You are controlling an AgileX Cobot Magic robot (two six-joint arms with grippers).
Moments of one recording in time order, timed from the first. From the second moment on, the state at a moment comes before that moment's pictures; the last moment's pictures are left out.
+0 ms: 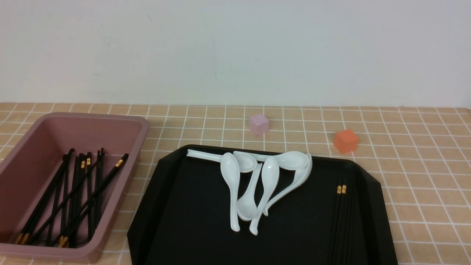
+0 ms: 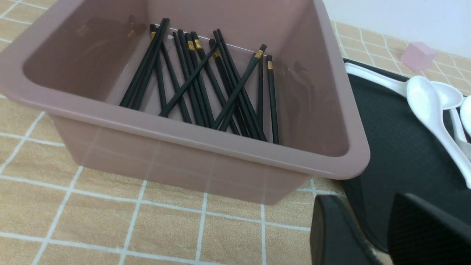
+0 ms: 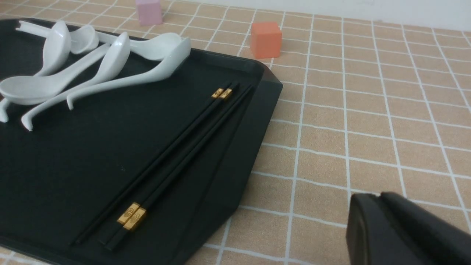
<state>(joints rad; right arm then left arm) 0.11 -0.01 0.02 0.05 0.36 -0.04 -0.10 -0.01 0.03 -0.05 0.35 -0.27</state>
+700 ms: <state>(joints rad) 0.11 -0.01 0.02 0.05 0.36 -0.04 -0.10 -0.01 0.03 -0.05 0.35 -0.27</state>
